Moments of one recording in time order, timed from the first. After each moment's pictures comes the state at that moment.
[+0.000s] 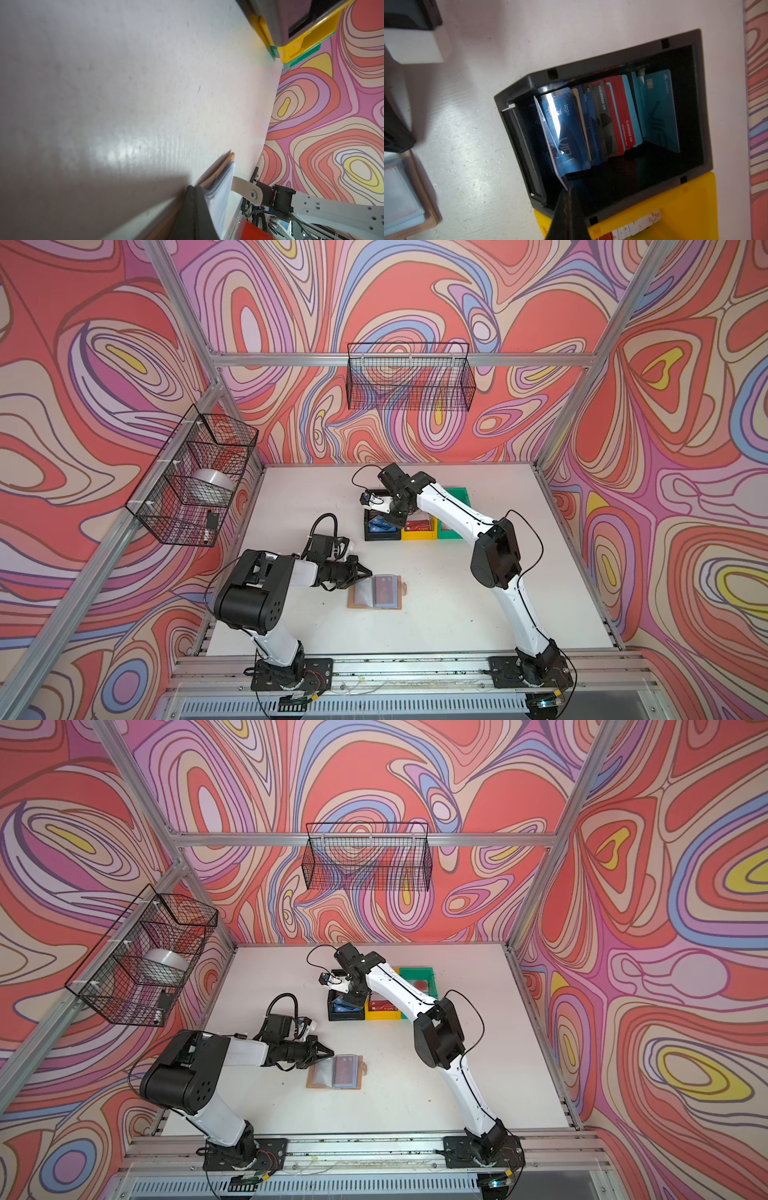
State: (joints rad) left arm -0.20 1.67 0.53 0.14 0.83 -0.66; right arm 0.67 2.35 2.24 -1.06 -0.04 -0.64
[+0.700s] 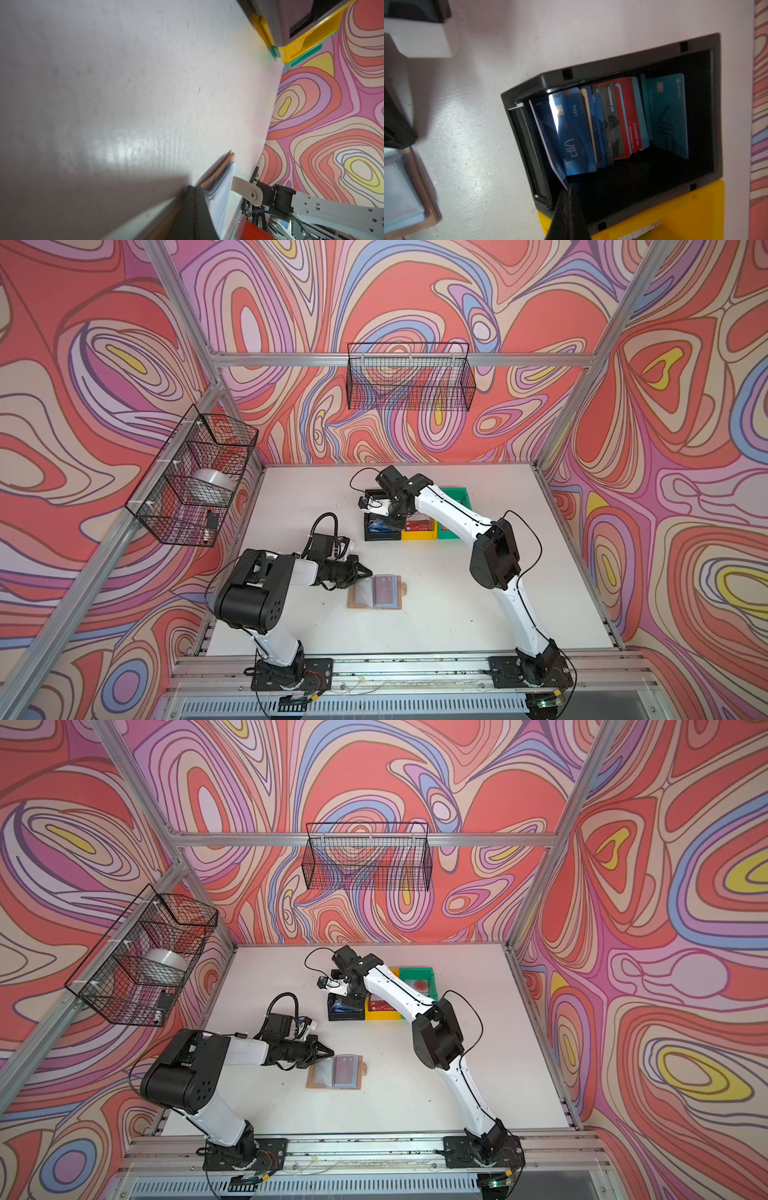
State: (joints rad) left arm -0.20 1.68 0.54 0.12 0.83 -0.65; right arm 0.69 2.35 2.22 -1.06 -0.03 -0.67
